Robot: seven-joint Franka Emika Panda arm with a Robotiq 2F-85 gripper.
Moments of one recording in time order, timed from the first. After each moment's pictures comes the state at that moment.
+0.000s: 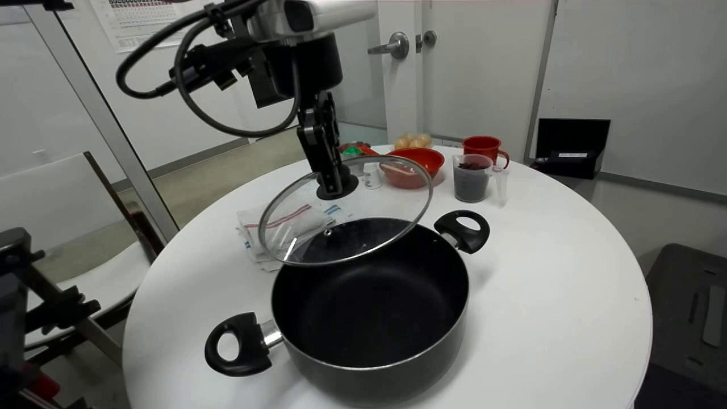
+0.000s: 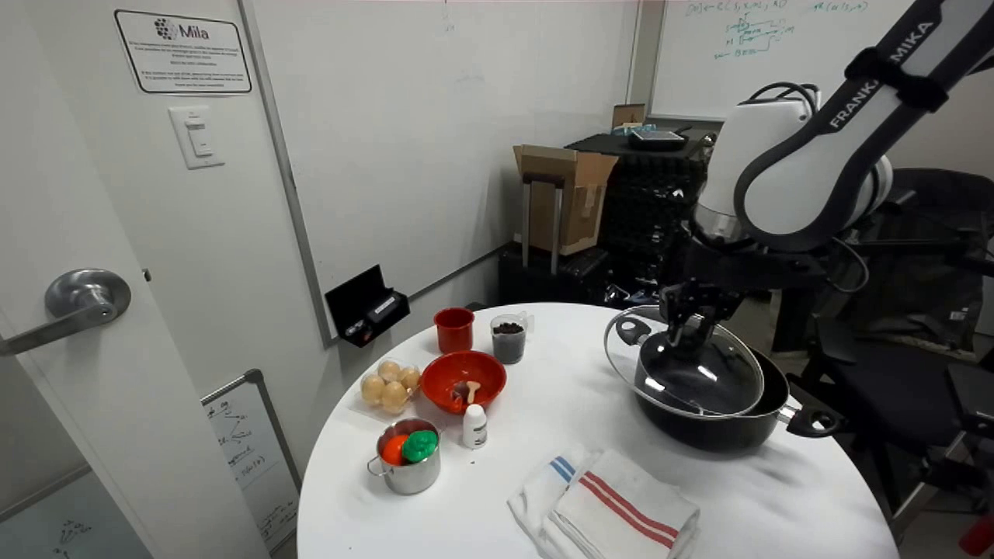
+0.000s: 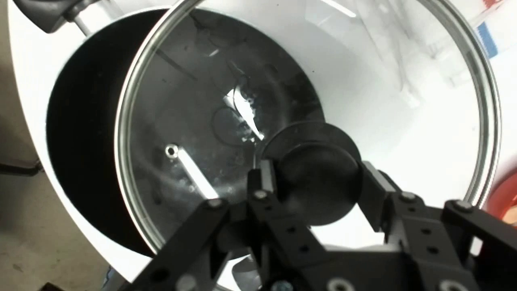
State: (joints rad) arm 0.04 0.44 -0.18 -2.29 0.18 2.81 0.45
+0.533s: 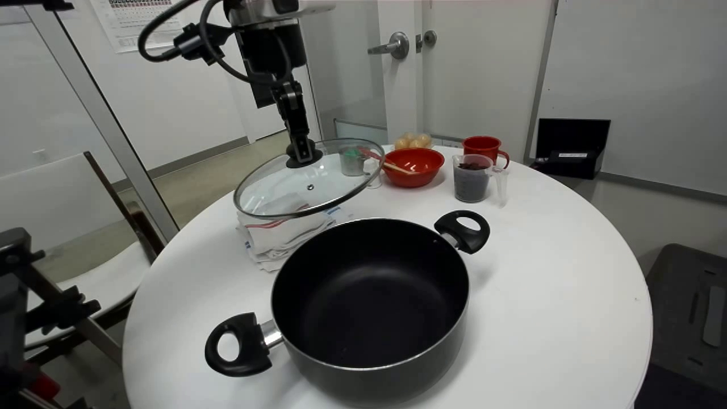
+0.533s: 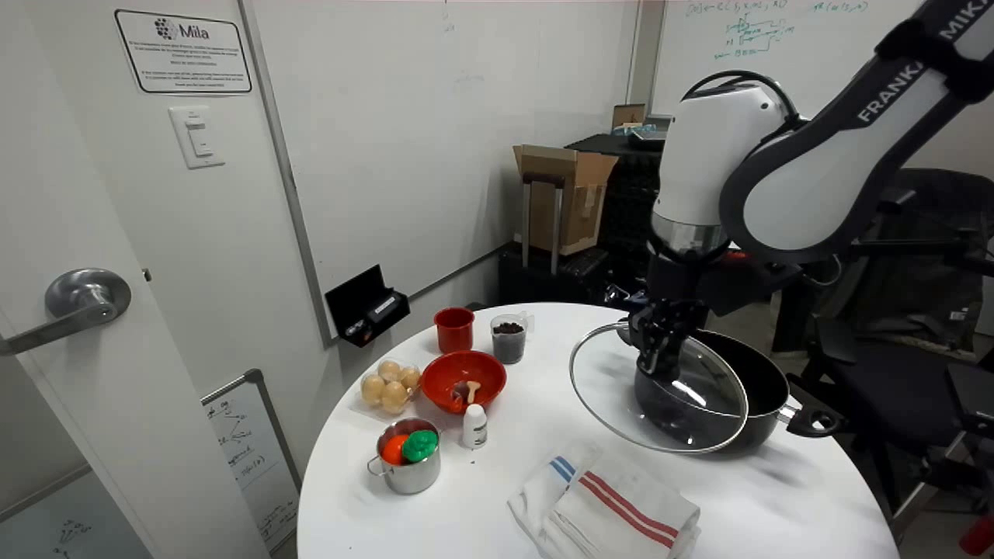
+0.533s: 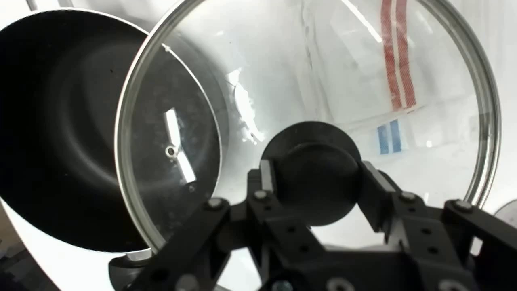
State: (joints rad) arm 0.17 0.44 -0.14 -2.21 0.01 2.67 0.44
